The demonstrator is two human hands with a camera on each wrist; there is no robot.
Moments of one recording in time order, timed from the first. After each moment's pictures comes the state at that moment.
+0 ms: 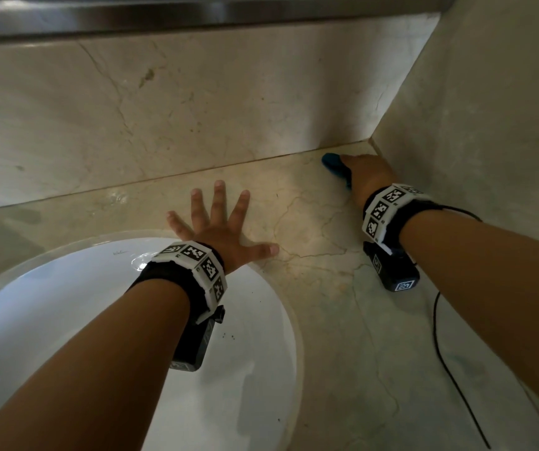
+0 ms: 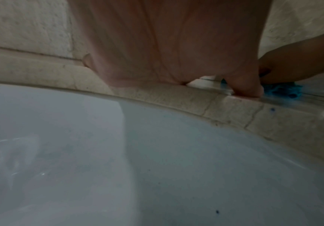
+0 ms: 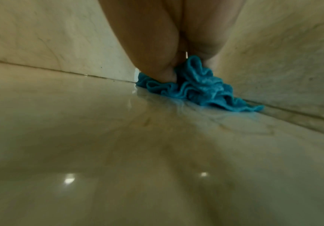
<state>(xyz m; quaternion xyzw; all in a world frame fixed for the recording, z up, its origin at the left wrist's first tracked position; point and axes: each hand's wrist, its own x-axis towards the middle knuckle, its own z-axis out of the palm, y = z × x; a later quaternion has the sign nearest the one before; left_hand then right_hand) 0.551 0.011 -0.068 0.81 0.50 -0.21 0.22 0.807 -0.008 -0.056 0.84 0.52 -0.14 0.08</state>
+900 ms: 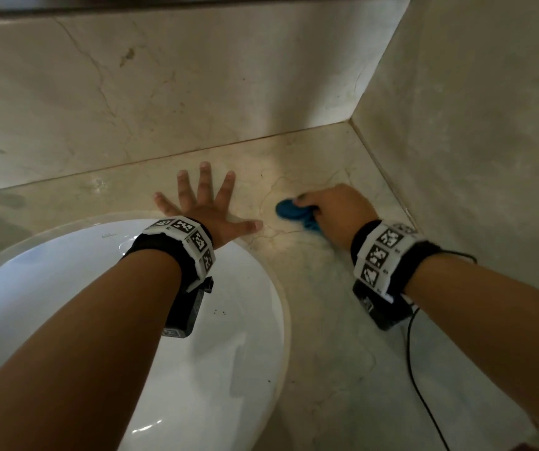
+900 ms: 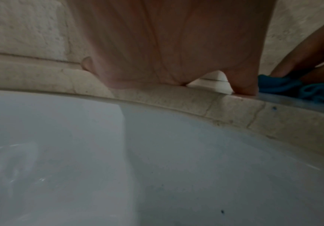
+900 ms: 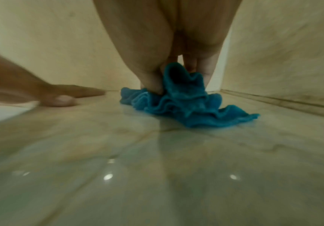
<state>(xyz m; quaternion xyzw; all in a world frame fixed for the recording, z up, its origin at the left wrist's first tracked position) 0.548 0.011 -0.064 0.82 0.49 -0.20 0.22 0.738 -0.091 -0.052 0.80 0.51 -0.27 -0.14</state>
